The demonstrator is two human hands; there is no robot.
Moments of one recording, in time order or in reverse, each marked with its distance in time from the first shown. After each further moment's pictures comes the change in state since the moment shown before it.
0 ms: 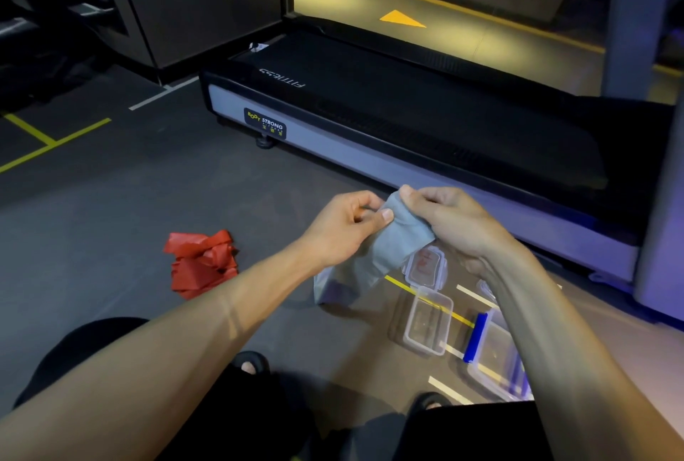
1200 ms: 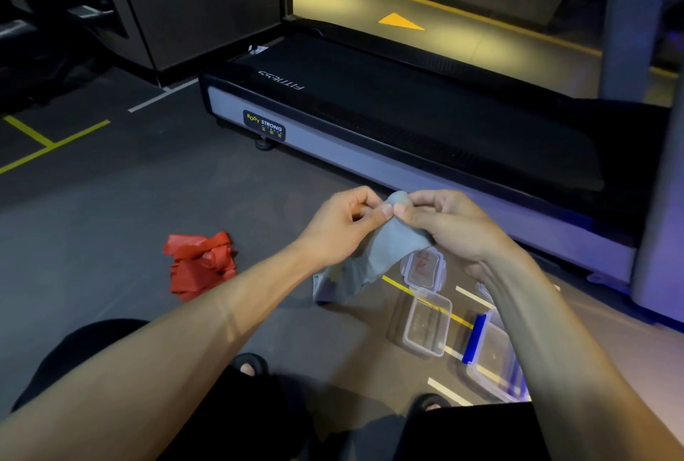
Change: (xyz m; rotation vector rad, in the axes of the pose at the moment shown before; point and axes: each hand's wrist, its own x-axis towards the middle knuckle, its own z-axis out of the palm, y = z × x) left_hand 0.002 0.001 -0.004 0.072 0.025 0.084; right_hand -0.007 -0.003 -0.004 0.043 -0.084 -0.020
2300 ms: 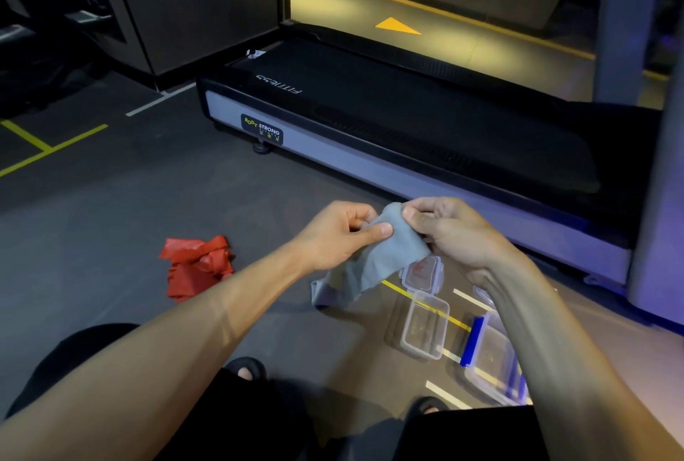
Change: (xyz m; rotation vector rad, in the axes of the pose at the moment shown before) left_hand -0.004 0.000 -0.006 0.045 -0.165 -0.050; right_hand 0.000 0.006 -0.005 -0.044 0.027 0.032
